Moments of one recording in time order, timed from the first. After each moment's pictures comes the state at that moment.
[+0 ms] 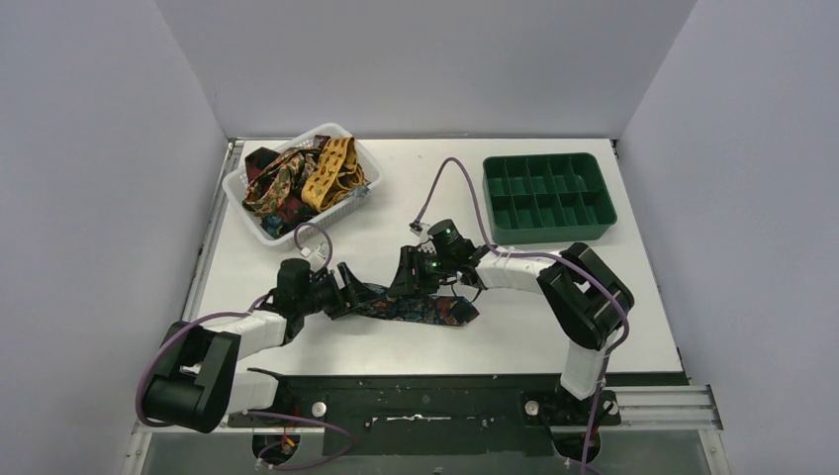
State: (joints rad) left arm -0.26 1.28 0.26 0.38 0.55 -0.80; right arm 0.74 1.82 0.98 0.06 -0.50 0.69
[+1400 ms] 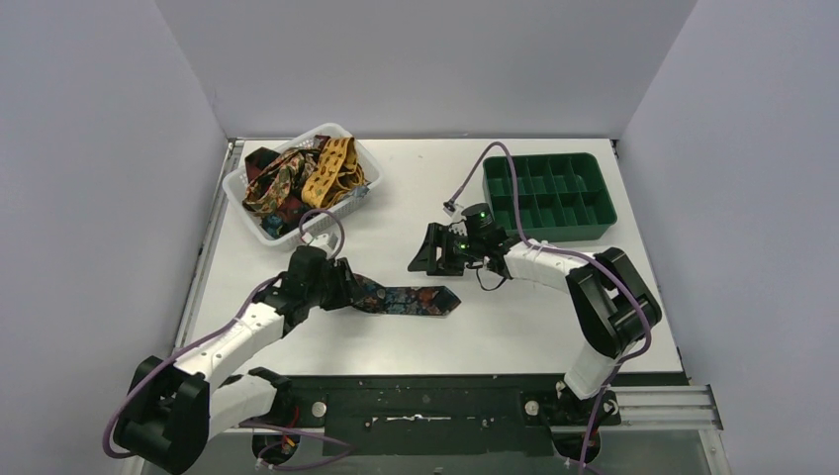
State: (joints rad) left arm -0.40 1.09 0.45 -0.13 0.18 -0.63; right arm 0.57 1.70 0.93 0.05 -0.54 0.69
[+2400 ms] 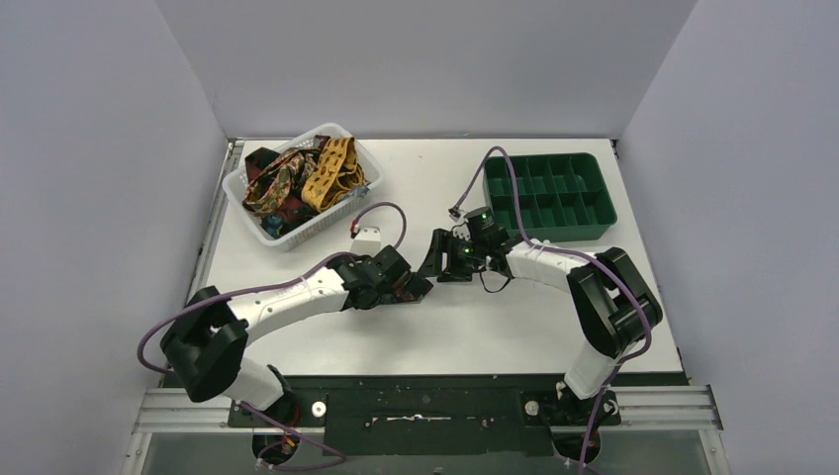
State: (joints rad) left arm -0.86 1.44 0.92 -0.73 -0.73 -0.74; right arm 0.55 1.70 0.92 -0.07 -0.49 0.64
